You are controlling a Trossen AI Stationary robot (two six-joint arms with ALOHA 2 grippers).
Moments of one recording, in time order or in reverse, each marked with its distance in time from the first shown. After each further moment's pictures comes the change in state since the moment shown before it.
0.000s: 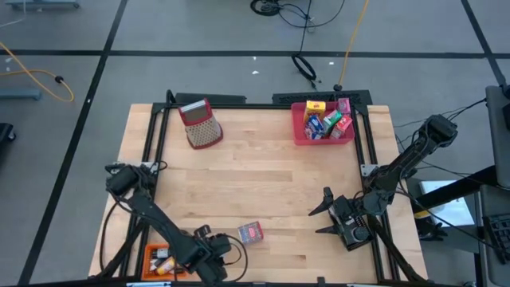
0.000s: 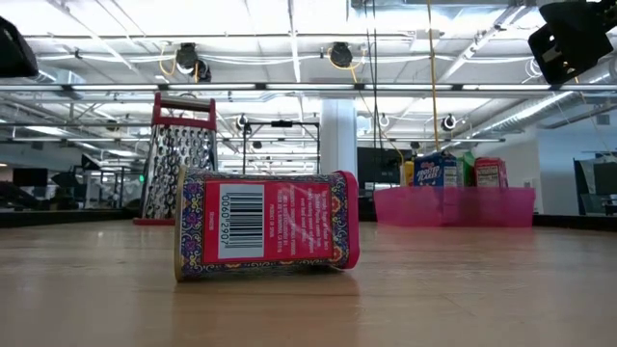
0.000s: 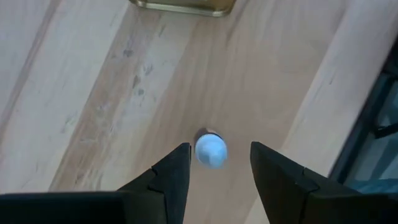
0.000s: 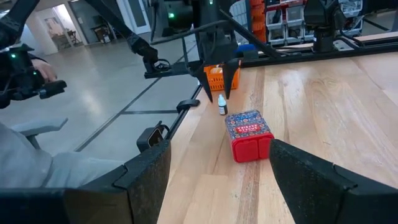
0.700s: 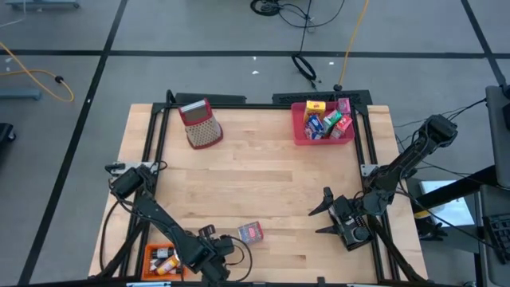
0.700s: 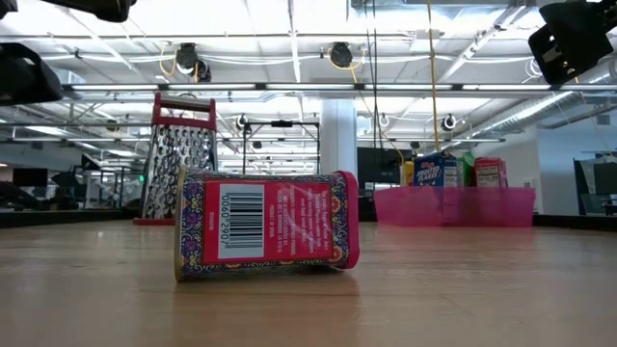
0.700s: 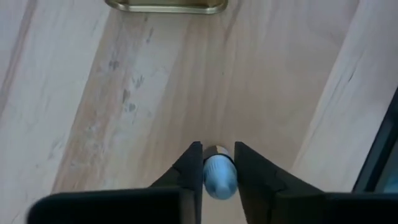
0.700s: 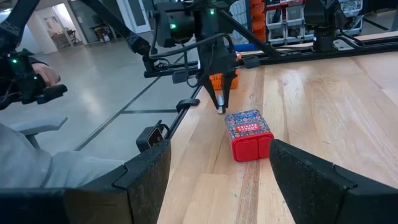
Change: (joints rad) left arm 0.018 0.050 -0.001 0.031 0.012 0.098; right arm 0.000 0.000 0.000 -0.004 0.000 0.000
